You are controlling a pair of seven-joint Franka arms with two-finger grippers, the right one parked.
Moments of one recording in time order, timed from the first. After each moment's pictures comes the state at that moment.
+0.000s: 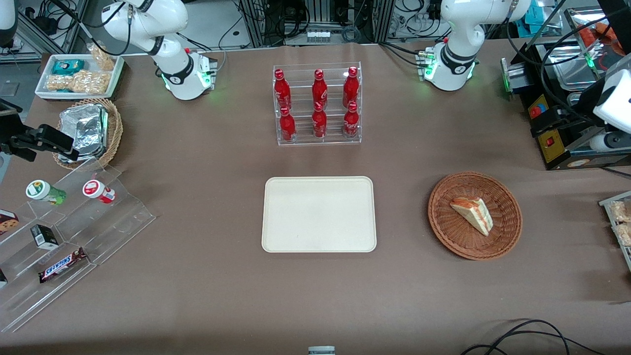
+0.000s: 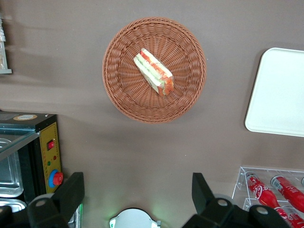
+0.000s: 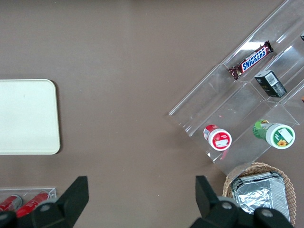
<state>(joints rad) -0.02 -0.01 -0.01 -1.57 0.00 1.43 -0.14</state>
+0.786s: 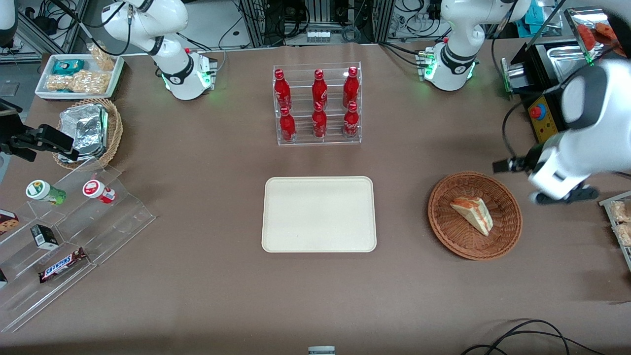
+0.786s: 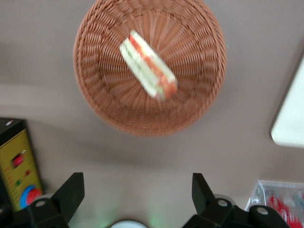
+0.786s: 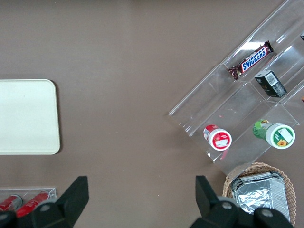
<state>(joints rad) -0.03 0.22 -0.02 -1.72 0.00 1.68 -0.20</state>
